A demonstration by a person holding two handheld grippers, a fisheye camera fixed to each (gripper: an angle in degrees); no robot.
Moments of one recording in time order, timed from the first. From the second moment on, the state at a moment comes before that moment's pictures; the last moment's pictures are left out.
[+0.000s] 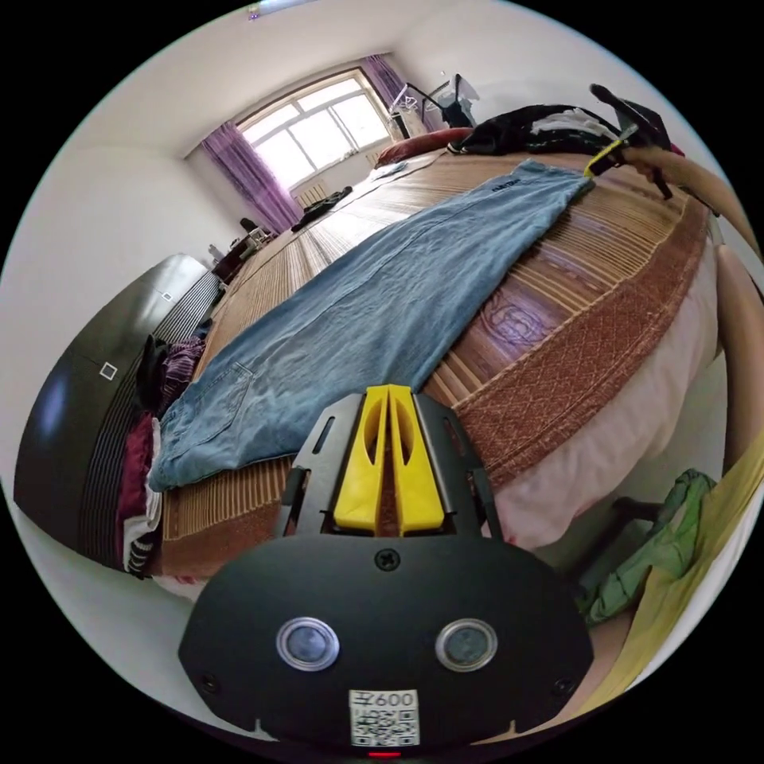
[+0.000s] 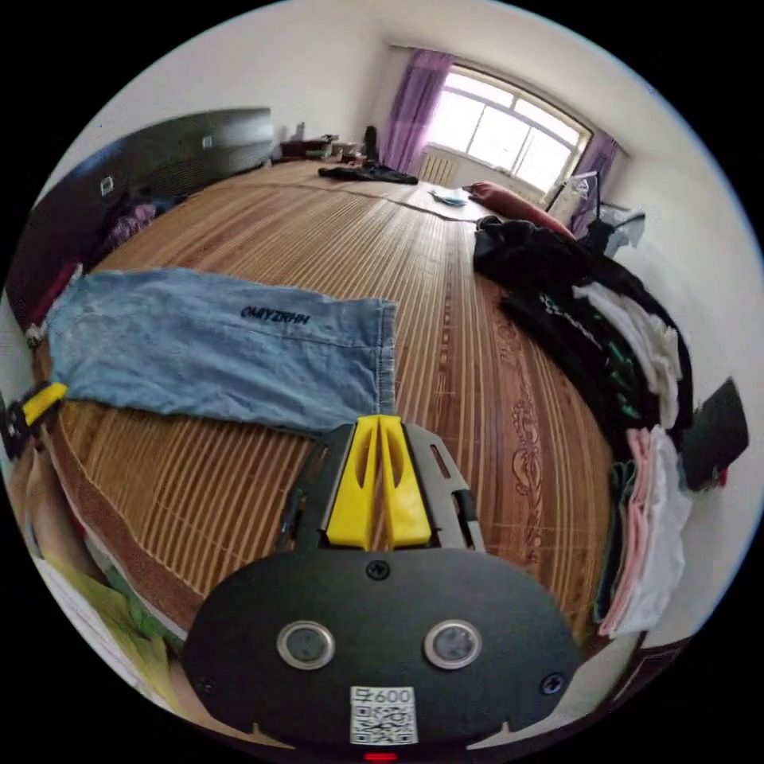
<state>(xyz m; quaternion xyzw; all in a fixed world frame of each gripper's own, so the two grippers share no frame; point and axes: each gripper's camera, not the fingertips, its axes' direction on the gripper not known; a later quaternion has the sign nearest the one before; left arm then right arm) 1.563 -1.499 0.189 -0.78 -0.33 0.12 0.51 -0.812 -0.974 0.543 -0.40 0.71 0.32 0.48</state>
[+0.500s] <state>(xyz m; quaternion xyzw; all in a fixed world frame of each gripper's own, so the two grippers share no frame) 1.618 -1.520 0.149 -0.77 -0.22 0.20 0.56 -0.783 -0.983 0.742 -0.47 0.66 0.19 0.55</state>
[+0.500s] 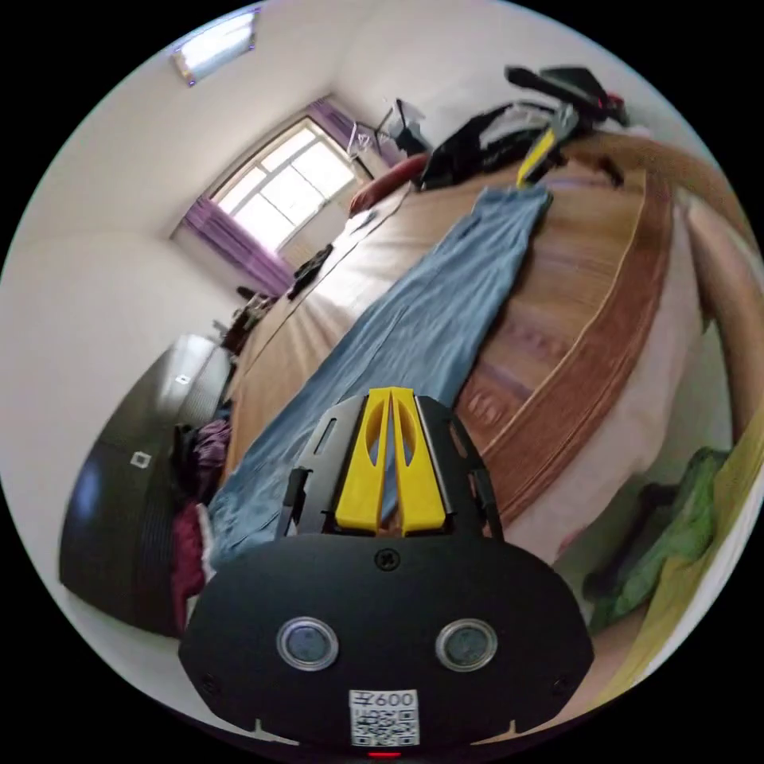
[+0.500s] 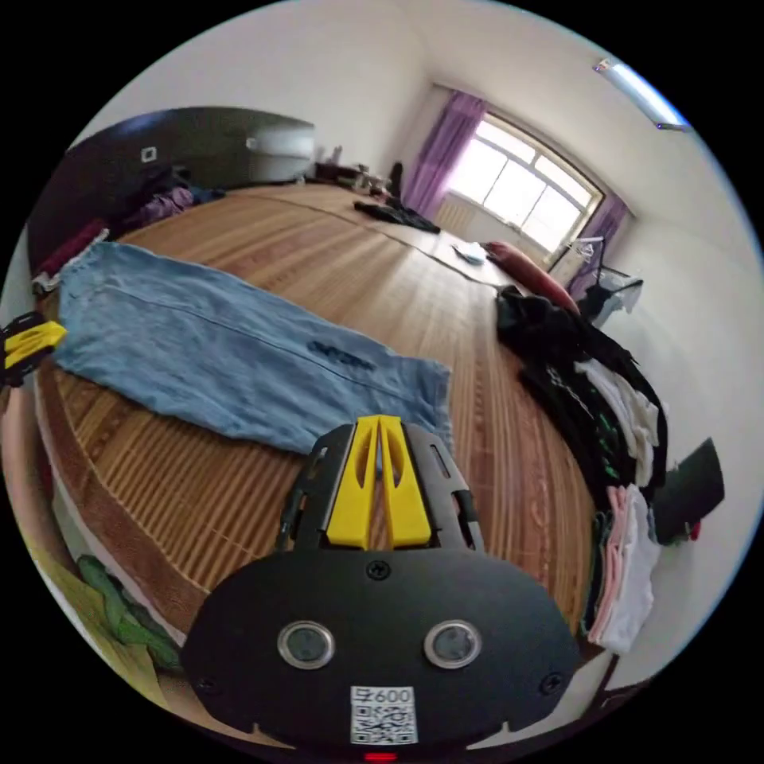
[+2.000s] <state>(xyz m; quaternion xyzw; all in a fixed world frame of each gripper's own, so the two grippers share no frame) 1.772 -1.536 -0.020 -0.76 -0.25 0.07 0.60 -0.726 -1.176 0.794 -0.44 0.64 0.37 0.51</state>
